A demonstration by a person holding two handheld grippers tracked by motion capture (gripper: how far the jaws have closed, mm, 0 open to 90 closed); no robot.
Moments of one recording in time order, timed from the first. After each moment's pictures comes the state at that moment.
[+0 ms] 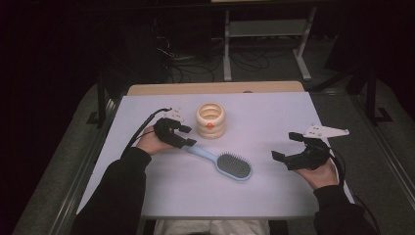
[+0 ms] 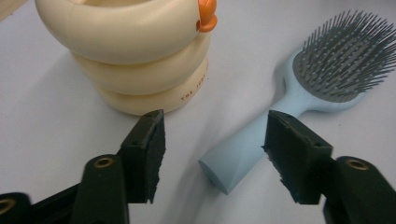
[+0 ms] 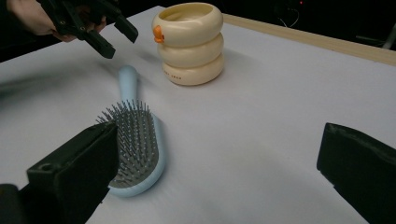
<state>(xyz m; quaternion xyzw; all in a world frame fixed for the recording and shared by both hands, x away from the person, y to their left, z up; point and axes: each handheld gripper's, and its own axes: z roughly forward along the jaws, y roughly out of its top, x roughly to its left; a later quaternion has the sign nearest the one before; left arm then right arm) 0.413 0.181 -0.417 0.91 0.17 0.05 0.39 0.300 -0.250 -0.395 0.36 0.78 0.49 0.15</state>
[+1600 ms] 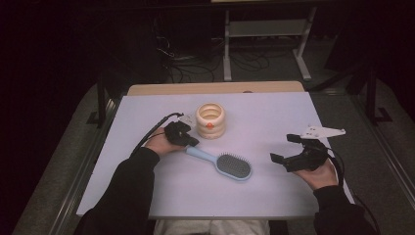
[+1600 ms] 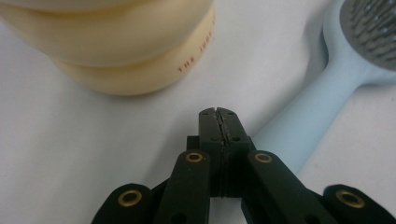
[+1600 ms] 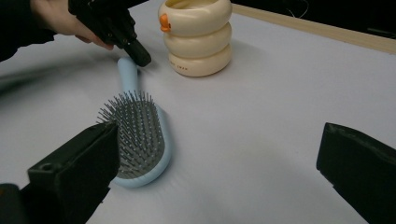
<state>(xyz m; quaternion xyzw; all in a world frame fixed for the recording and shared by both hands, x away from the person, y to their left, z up) 0.427 0.158 -0.448 0.94 0.15 0.03 0.30 0.300 -0.248 -0.397 0.35 0.79 0.48 0.14</state>
